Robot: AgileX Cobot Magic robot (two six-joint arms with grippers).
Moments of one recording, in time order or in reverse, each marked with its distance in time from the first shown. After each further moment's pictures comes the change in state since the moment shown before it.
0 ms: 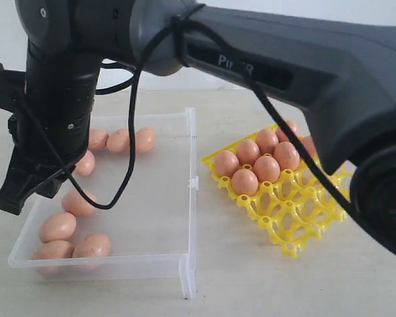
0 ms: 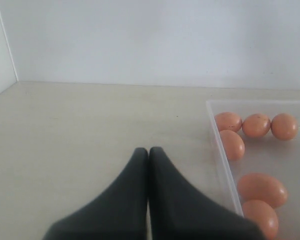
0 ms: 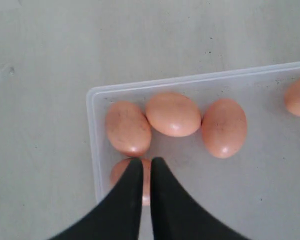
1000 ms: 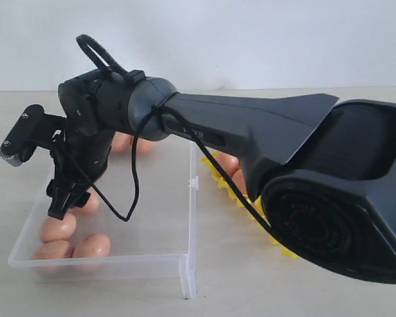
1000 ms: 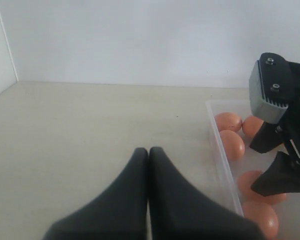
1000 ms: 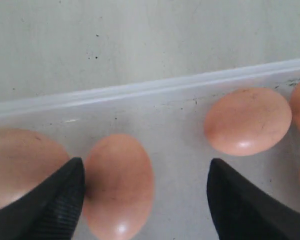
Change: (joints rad) left arm 0.000 0.000 0.000 0.000 0.000 0.000; right arm -0.052 0.228 -0.013 -0.154 -0.367 -0.028
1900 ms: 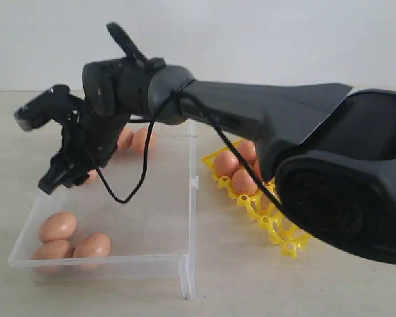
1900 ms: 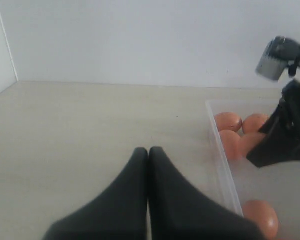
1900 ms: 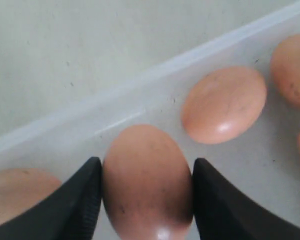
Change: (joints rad) left arm 0.000 0.000 0.000 0.000 0.000 0.000; right arm -0.055 -0.025 -0.001 0.153 -0.023 0.158
